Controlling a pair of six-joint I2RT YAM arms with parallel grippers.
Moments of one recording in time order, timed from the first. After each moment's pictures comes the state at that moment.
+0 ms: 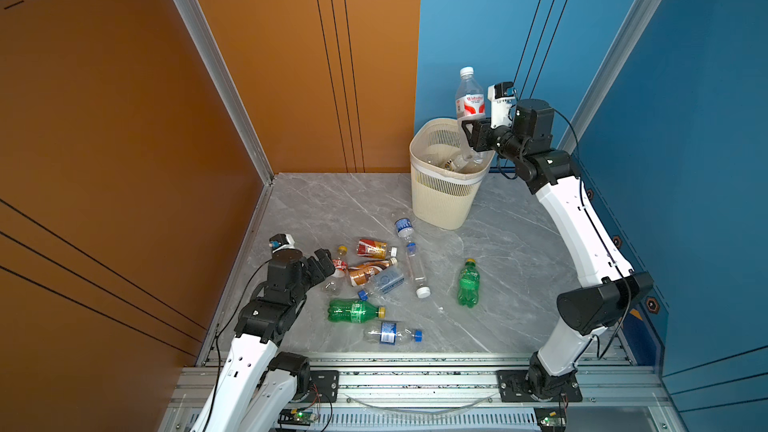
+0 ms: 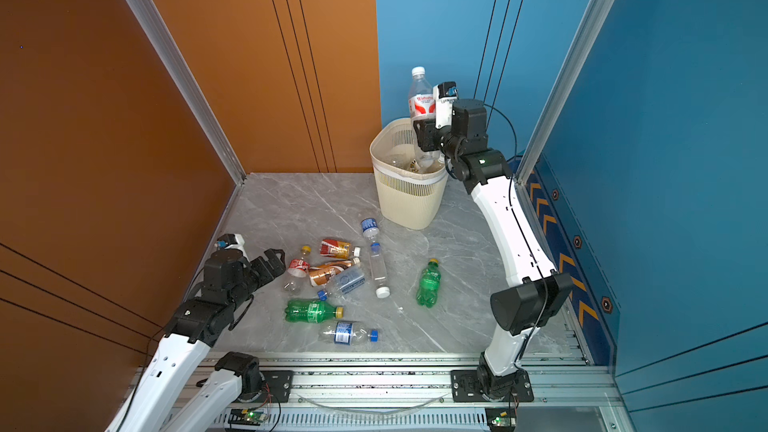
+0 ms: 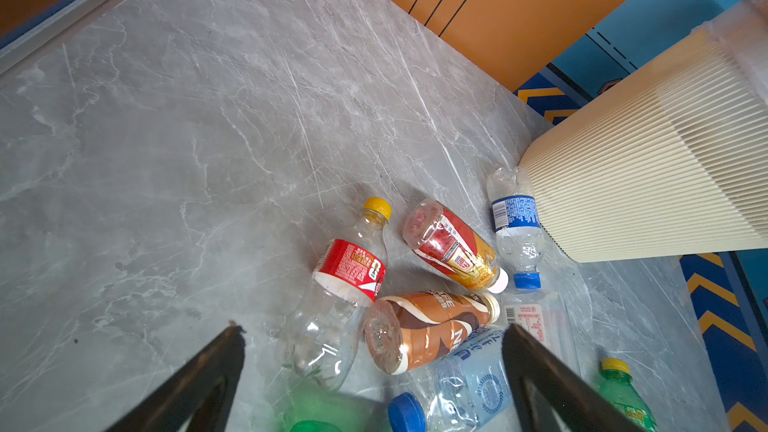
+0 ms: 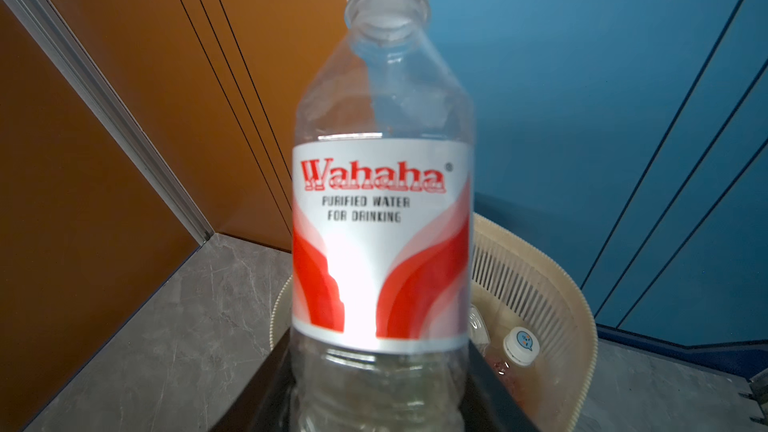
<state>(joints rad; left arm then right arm) -0.18 0.66 0.65 -0.59 -0.11 -0.66 0.27 1.78 2.09 -0.53 -0.12 0.10</state>
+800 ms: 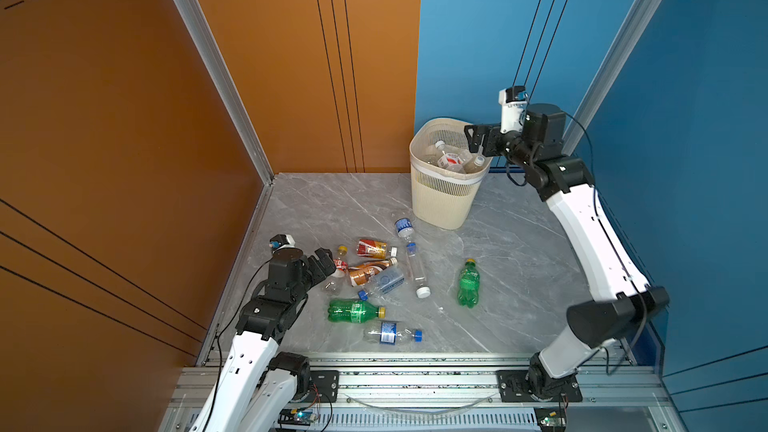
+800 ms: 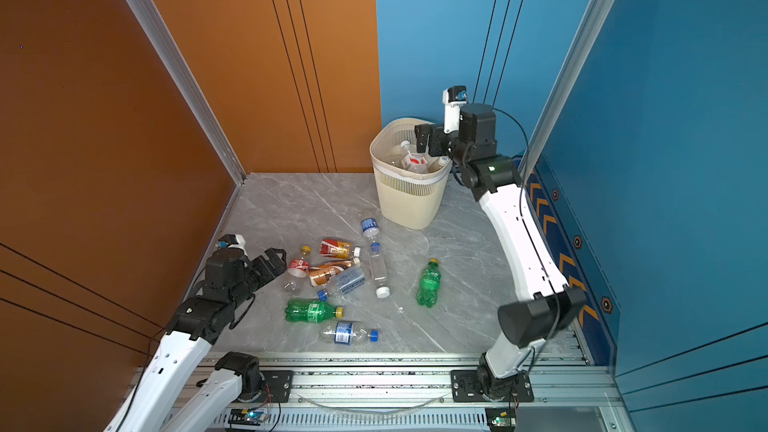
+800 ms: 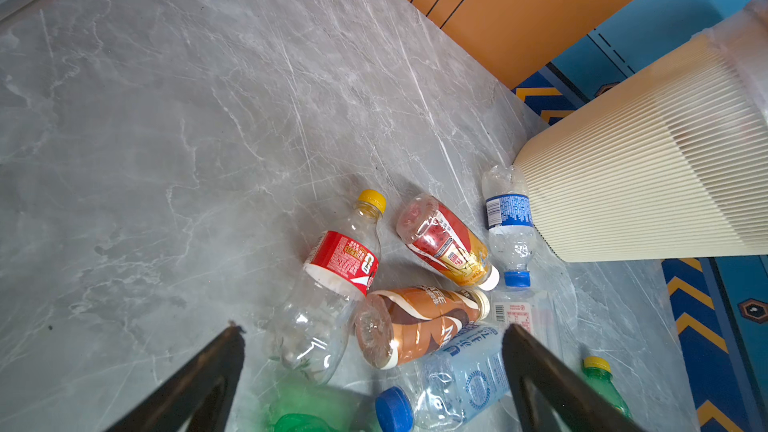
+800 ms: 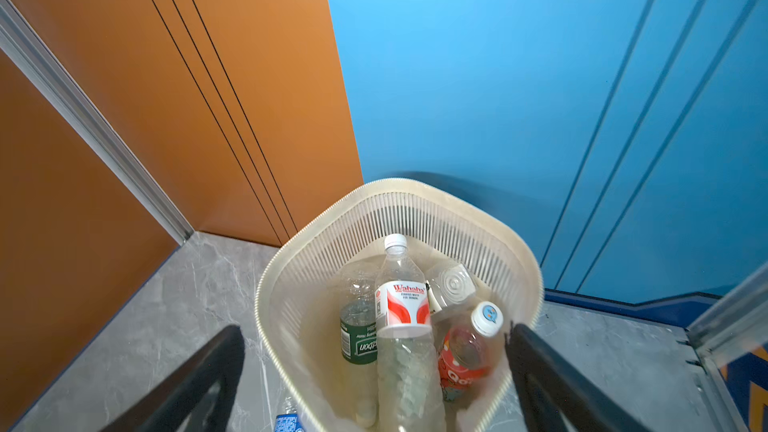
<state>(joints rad) -0.18 0.69 0.65 -0.59 -0.08 -0.71 0.27 1.52 1.84 -0.50 -0.03 0.16</state>
